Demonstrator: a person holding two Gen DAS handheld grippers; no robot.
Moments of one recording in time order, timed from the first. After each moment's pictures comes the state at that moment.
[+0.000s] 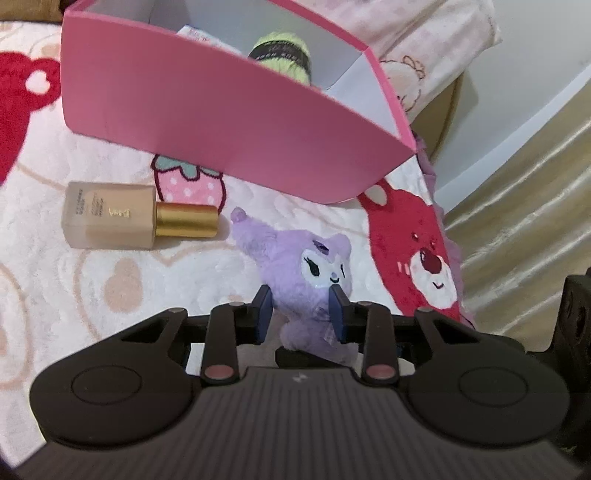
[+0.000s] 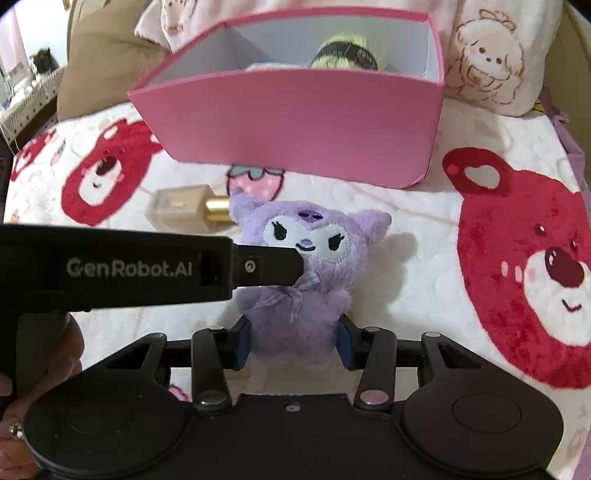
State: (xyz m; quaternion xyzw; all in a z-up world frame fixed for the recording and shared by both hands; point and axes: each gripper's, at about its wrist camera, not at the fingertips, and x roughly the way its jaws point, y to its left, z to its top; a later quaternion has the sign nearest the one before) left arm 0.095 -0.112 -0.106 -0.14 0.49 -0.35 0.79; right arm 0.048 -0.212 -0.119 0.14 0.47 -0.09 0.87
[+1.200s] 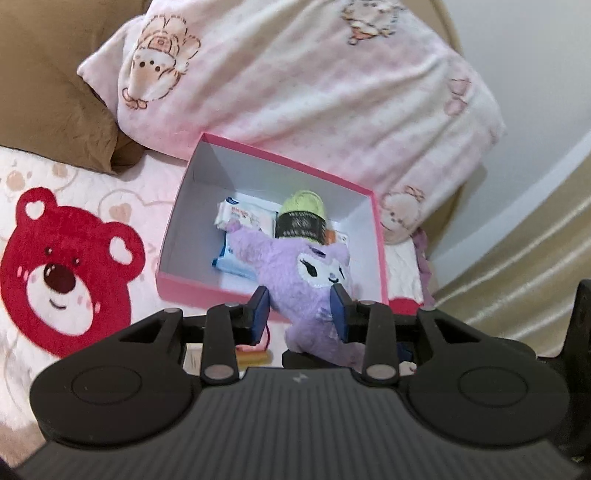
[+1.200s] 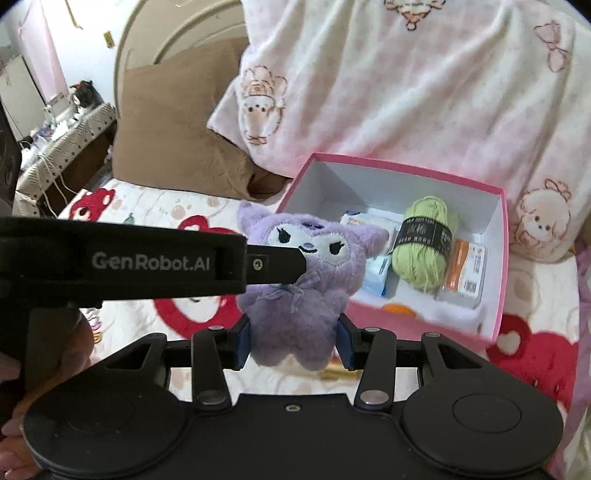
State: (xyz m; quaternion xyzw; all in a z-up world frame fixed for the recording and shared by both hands) left arm 0.194 -0.057 0.080 -0.12 0.48 -0.29 0.82; right arm 0.156 -0.186 0.053 0.13 0.45 -0.04 0.89
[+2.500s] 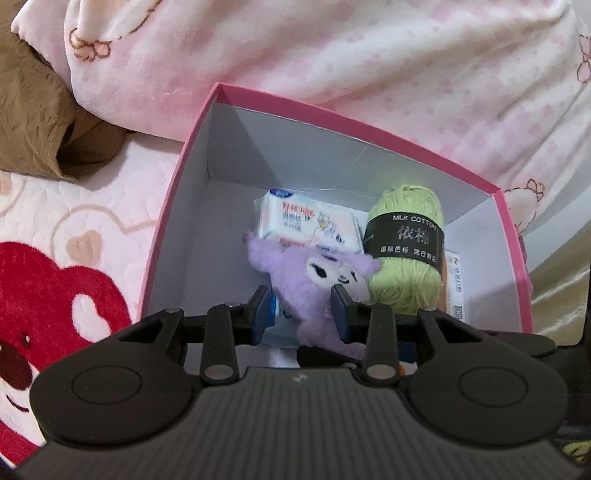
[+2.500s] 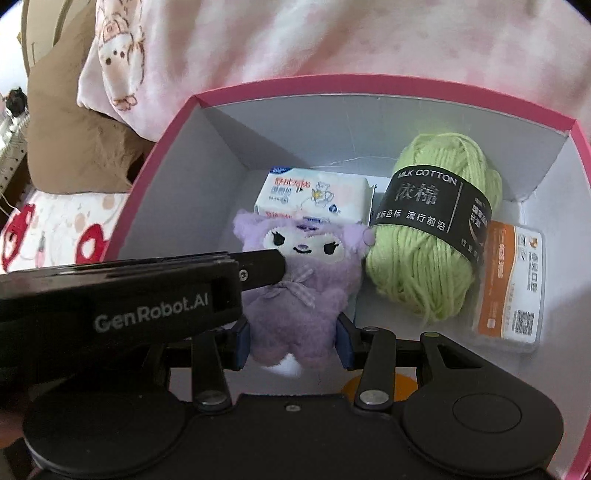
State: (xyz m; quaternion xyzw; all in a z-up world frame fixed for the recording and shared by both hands) left arm 0.306 -0.114 -0.060 -0.07 0.49 -0.26 0.83; right arm 0.277 -0.260 -0.089 0.18 0.50 -0.08 0.85
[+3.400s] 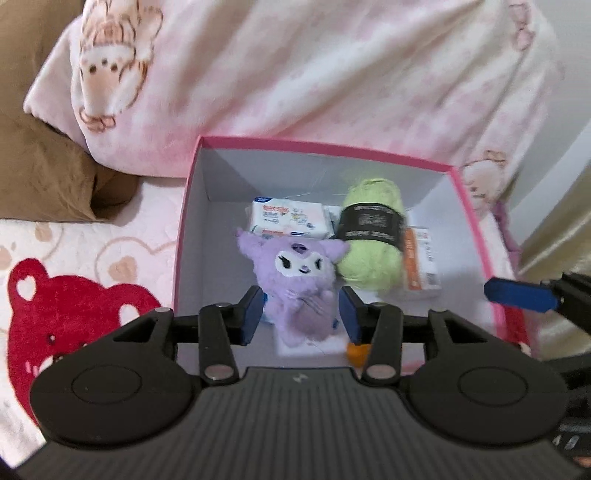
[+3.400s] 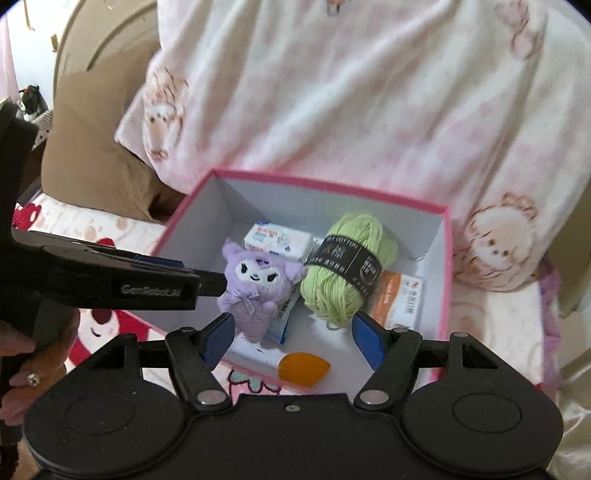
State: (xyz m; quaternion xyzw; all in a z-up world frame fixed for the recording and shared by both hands) left arm 0.264 -0.109 0.010 0.01 0.47 -0.28 0.83; right arm 0.187 -0.257 0.021 0.09 0.43 -0.11 0.89
